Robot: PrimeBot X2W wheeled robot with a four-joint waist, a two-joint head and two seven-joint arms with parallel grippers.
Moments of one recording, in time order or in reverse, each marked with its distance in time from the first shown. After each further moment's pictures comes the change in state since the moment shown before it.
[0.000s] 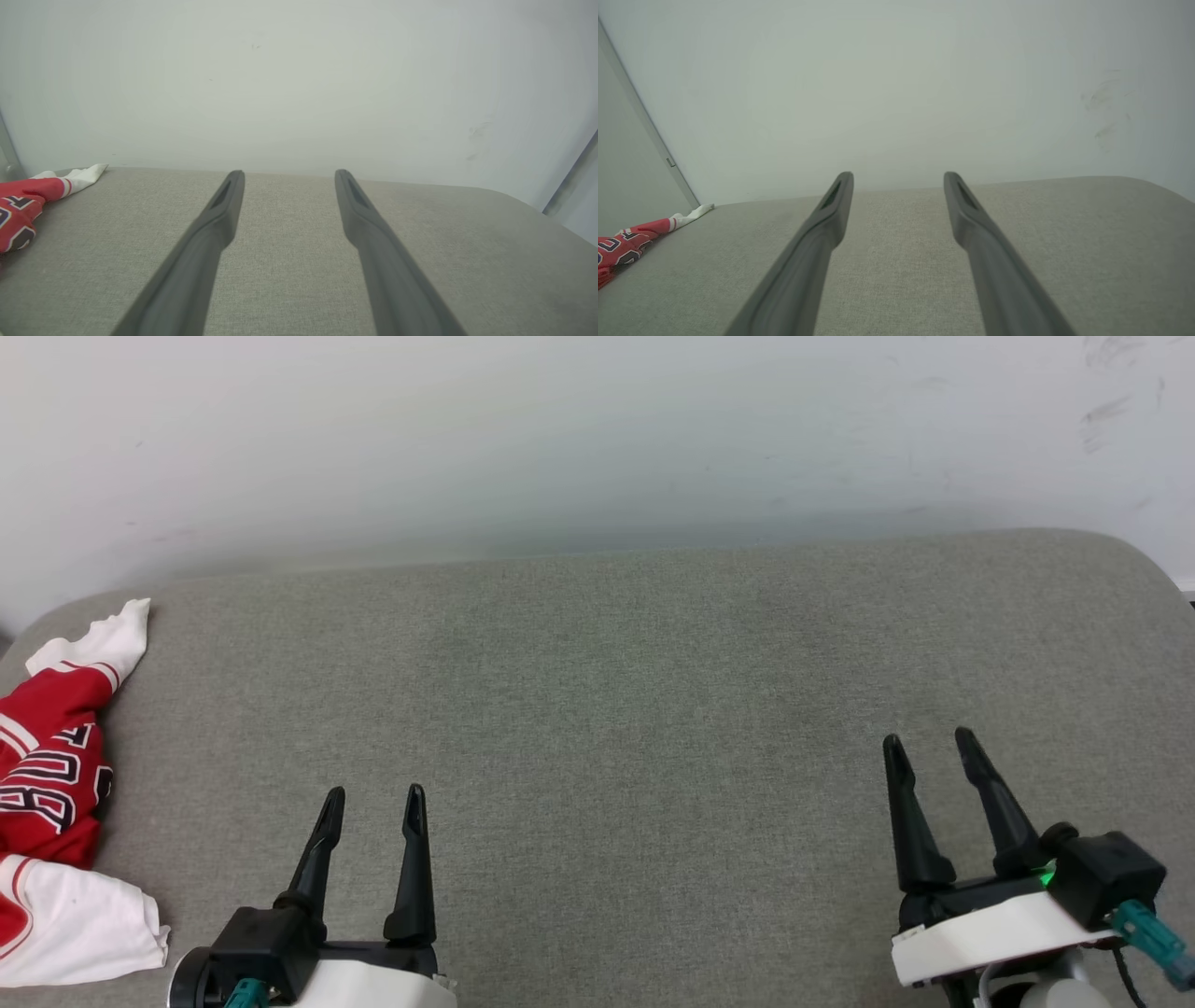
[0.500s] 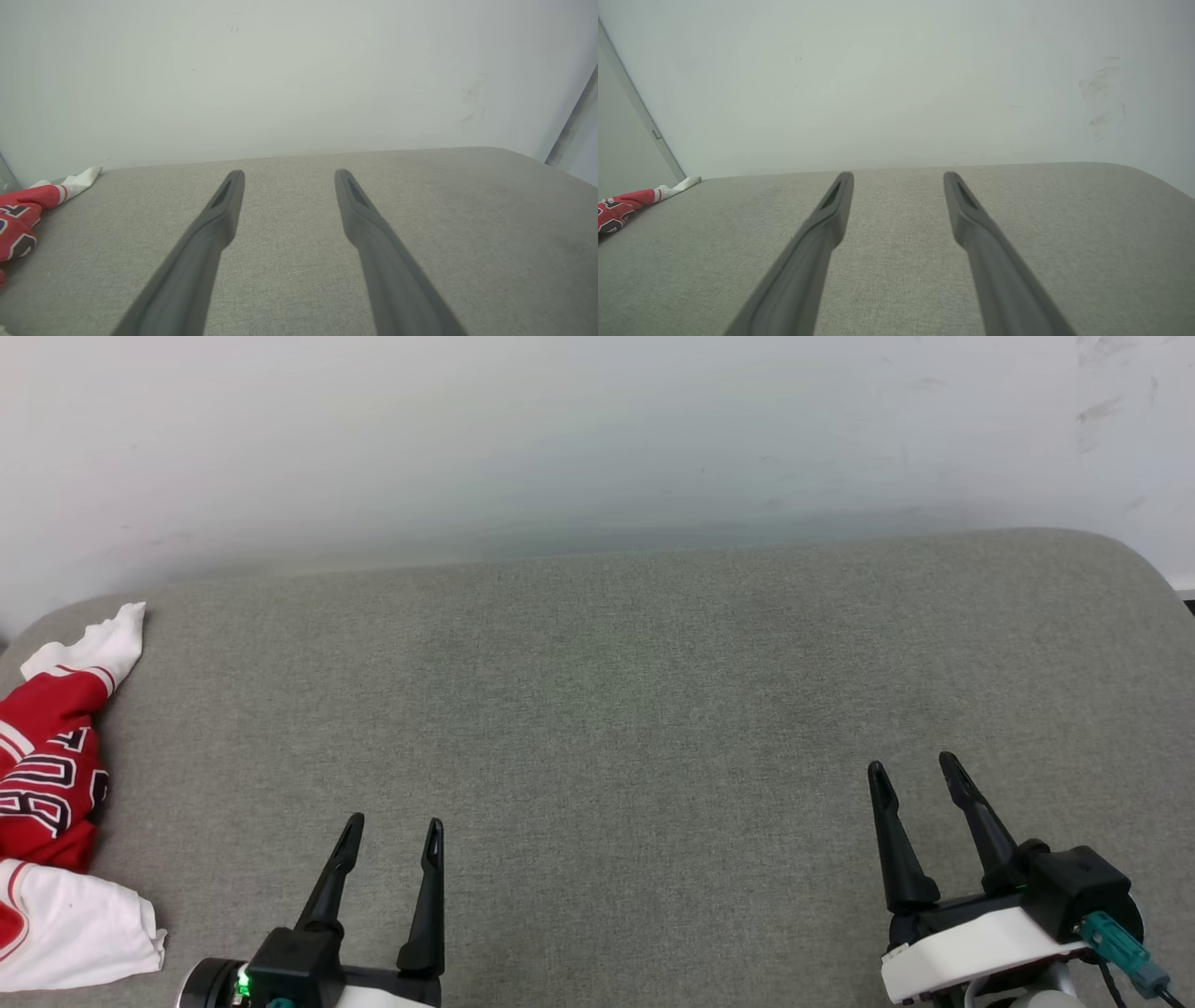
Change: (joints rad) left arm 0.031 -0.043 0.061 0.065 0.155 -0.124 -0.027; right arm 0.007 0.000 0.011 0.081 -0.062 0.000 -0.028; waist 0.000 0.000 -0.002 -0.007
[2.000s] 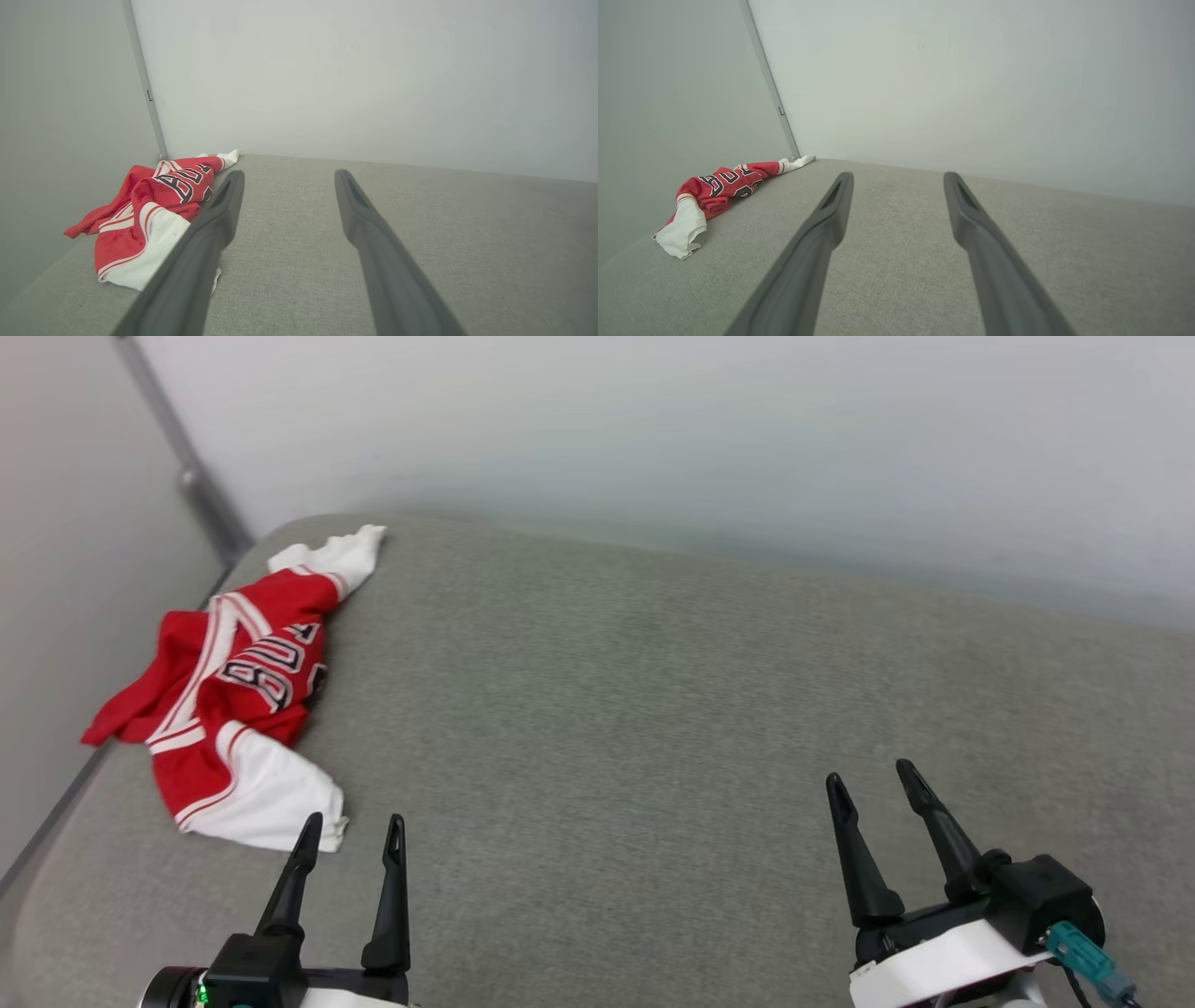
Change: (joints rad) left arm 0.015 -0.002 0.058 -0.028 0.007 0.002 -0.003; right arm 0.013 0.000 0.070 -0.022 0.005 0.000 -0.003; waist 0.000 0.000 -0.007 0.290
